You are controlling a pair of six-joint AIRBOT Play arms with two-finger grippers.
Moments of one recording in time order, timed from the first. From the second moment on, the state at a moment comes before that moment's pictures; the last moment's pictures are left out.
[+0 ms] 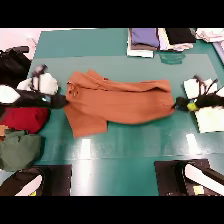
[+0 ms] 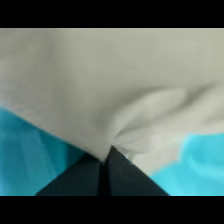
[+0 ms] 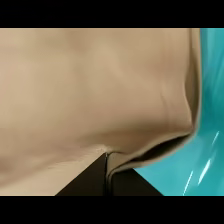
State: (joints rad) left arm -0.13 -0.93 0.93 1.11 -1.01 -1.49; right arm -0.32 -1.11 0.86 -1.05 1.14 1.29
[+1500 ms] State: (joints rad) left arm -0.13 -1.32 1.61 1.41 -1.16 -1.54; right arm -0.24 -1.27 1.62 -1.17 1.39 1.37
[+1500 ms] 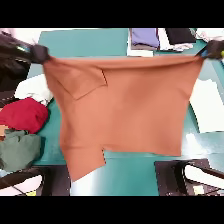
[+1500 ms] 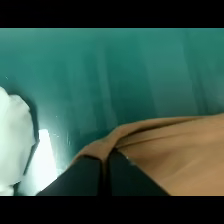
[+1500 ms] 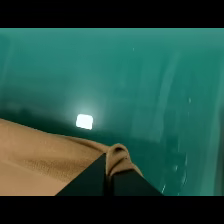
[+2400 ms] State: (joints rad) left arm -0.05 -1.57 1.39 1.31 -1.10 -1.49; right arm -0.16 -1.45 1.32 -1.30 1.15 1.39
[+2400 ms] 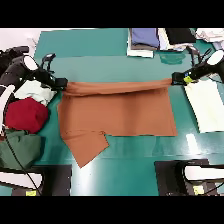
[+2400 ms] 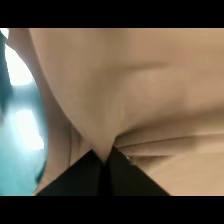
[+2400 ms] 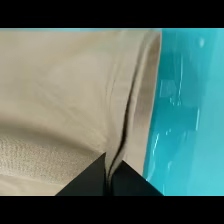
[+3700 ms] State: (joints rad) left arm -0.05 -0.78 0.39 1.05 -1.11 -1.57; right arm -0.16 -1.05 1.12 -1.30 1.23 1.41
